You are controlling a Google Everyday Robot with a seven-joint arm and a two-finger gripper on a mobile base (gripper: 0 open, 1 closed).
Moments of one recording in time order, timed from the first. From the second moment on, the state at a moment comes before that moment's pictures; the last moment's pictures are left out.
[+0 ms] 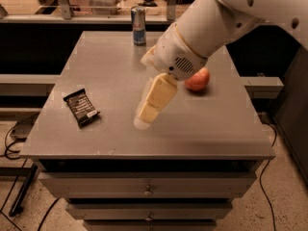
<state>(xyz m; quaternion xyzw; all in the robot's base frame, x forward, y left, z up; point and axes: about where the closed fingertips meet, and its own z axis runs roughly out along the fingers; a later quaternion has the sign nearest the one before) 0.470 0.030 0.940 -0.67 0.67 0.21 0.25</state>
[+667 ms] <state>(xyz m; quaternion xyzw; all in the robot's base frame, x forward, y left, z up) 0.476 0.075 0.923 -0.64 0.66 0.27 0.29</state>
